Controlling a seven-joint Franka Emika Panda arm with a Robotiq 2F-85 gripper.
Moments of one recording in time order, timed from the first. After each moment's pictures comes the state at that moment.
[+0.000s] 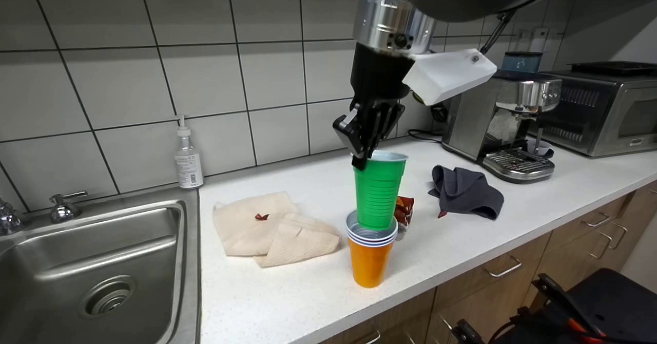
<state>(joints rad) 0.27 -0.51 0.17 -2.77 0.02 2.51 0.00</state>
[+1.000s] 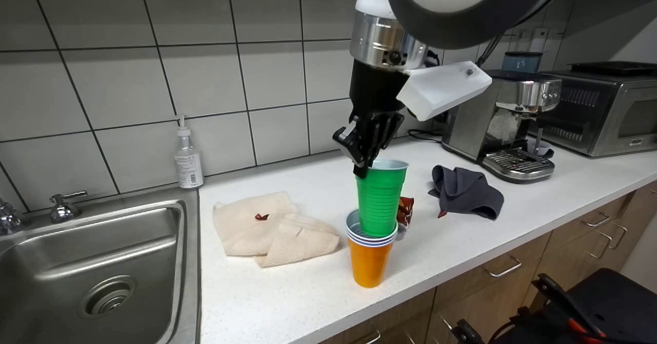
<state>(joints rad) 0.25 -0.46 0.19 -2.77 0.00 2.54 0.04</state>
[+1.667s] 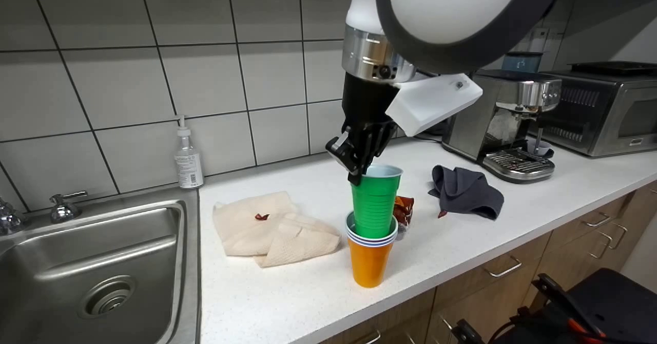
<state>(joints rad) 0.24 -0.42 0.22 -2.77 -0.04 2.59 0.09</state>
